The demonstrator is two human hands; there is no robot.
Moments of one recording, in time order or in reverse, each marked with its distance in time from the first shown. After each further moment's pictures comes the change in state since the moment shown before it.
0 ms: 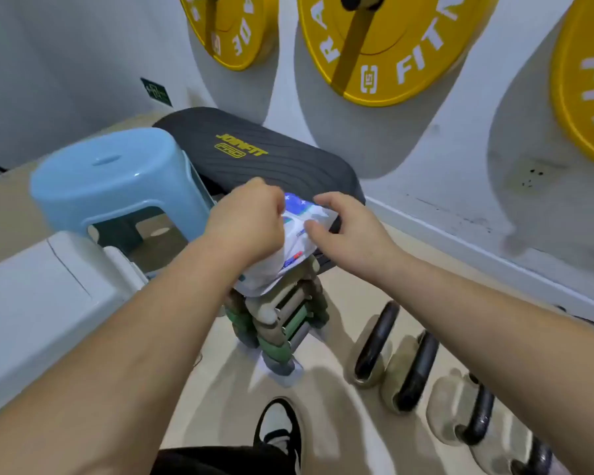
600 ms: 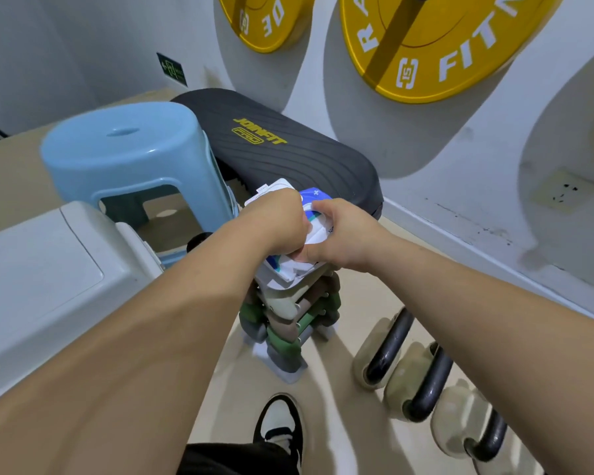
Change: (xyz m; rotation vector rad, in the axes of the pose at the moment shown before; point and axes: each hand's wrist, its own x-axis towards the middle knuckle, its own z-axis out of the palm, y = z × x) left_hand 0.015 -0.029 0.027 -0.051 -0.299 -0.158; right_hand 0.027 -0.022 0.043 -0.210 -0.350 0.104
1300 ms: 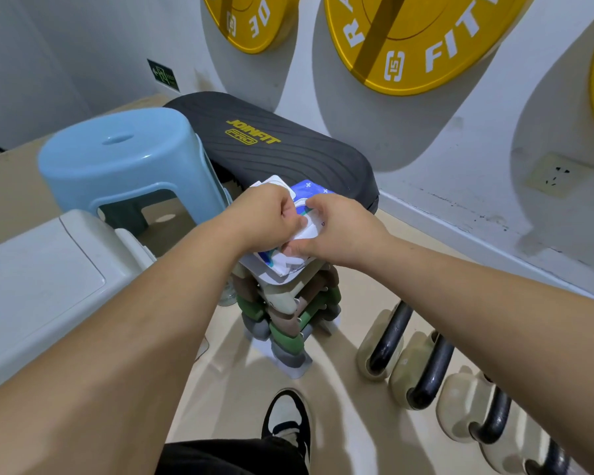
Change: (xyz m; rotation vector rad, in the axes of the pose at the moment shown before) left_hand -0.016 -0.016 -0.009 -0.270 0.046 0.101; right_hand -0.011 -0.005 0.002 -0.181 0.139 -0.041
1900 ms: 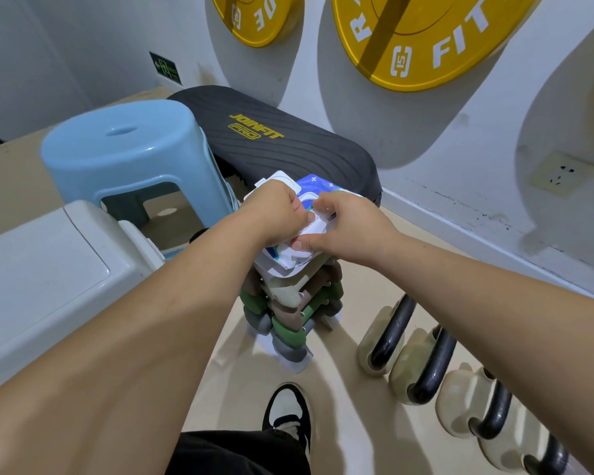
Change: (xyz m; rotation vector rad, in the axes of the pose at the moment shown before) left_hand 0.004 0.003 0.013 -0.151 -0.009 -0.175; right_hand -0.002 0.005 0.006 0.058 0.007 0.008
